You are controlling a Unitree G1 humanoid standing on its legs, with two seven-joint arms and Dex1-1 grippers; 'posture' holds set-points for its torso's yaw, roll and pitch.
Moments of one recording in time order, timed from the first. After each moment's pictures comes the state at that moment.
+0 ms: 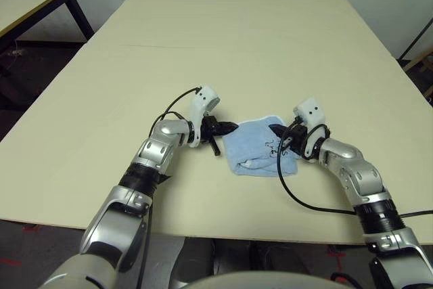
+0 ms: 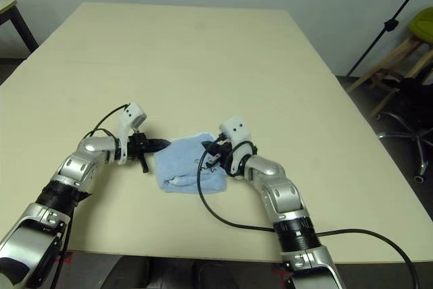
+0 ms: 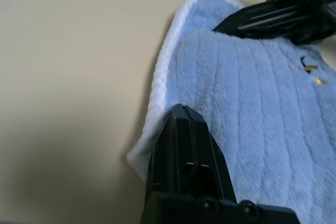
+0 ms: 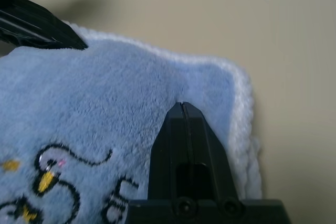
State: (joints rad) left arm -0.51 0.38 -0.25 0.32 -0.16 0.27 -0.97; right arm -0.24 -0.42 0.10 -0.03 0.25 0.51 0.63
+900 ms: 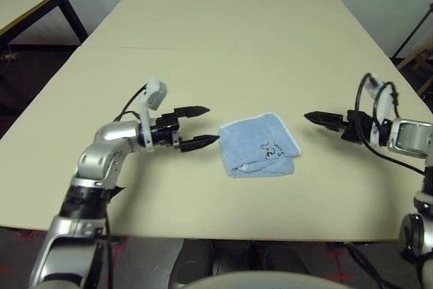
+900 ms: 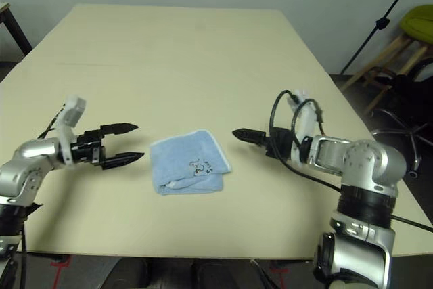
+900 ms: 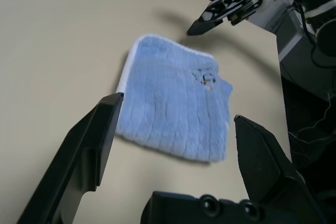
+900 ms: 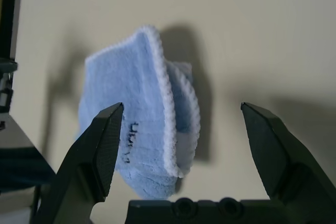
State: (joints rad) left arm -0.31 0.68 0.04 0.01 -0.52 0.38 -1.26; right arm -0.55 -0.59 -0.35 0.12 0.79 1.58 0.49
